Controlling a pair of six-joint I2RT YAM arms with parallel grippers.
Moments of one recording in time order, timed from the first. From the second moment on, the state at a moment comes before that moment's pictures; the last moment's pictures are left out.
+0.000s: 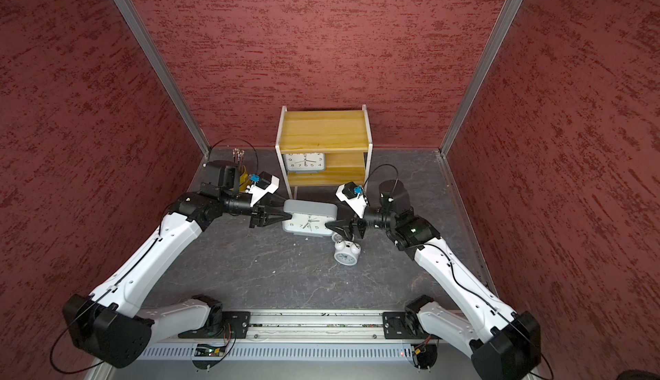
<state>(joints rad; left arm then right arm) -0.31 1.20 1.15 -0.63 1.10 0.51 0.46 1.04 0.88 -0.23 -0.78 -0.17</state>
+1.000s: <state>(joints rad) -0.31 1.18 1.09 -0.38 1.14 0.28 0.40 1.05 0.81 0.08 -1.00 0.05</state>
